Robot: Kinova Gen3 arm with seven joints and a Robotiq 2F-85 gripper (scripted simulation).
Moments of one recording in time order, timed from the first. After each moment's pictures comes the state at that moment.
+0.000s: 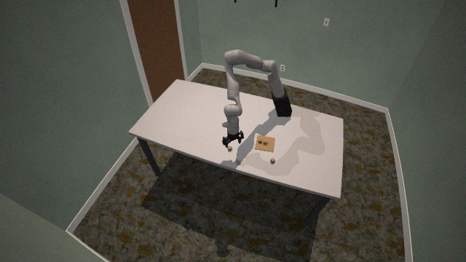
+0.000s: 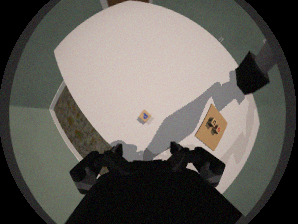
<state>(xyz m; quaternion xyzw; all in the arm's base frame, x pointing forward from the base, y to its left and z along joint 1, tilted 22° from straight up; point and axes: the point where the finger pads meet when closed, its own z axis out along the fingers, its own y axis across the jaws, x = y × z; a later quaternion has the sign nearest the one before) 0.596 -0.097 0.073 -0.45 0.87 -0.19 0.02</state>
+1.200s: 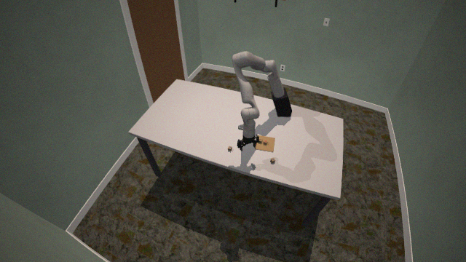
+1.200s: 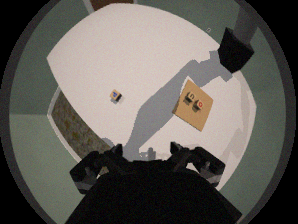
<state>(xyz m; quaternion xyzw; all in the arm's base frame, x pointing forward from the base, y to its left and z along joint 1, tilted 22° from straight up) 0.580 0.004 0.045 -0.41 0.89 -0.18 0.02</state>
